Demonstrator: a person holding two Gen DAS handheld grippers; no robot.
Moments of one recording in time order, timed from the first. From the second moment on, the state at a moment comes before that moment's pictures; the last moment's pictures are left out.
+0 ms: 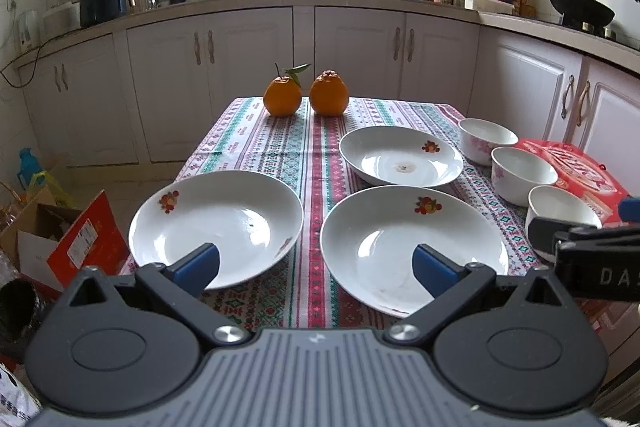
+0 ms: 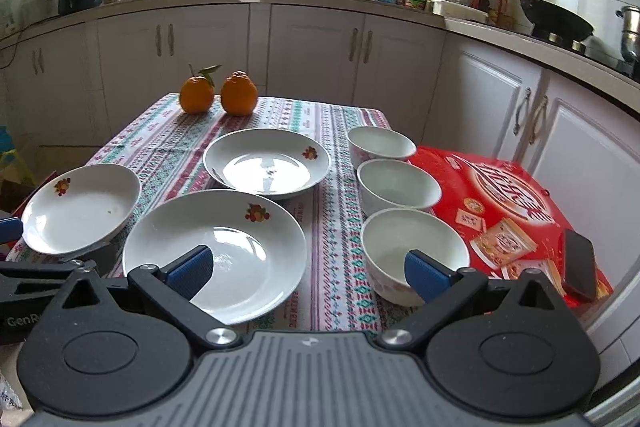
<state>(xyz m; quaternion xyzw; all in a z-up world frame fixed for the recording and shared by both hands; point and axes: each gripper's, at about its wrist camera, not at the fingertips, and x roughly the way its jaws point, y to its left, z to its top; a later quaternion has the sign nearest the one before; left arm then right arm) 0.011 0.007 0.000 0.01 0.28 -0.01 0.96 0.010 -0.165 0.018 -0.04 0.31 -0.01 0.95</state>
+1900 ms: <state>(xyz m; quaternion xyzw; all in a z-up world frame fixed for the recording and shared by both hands) 0.083 0.152 -0.070 0.02 0.36 -0.15 0.92 0.302 0.013 -0.043 -0.12 0.50 0.44 0.74</state>
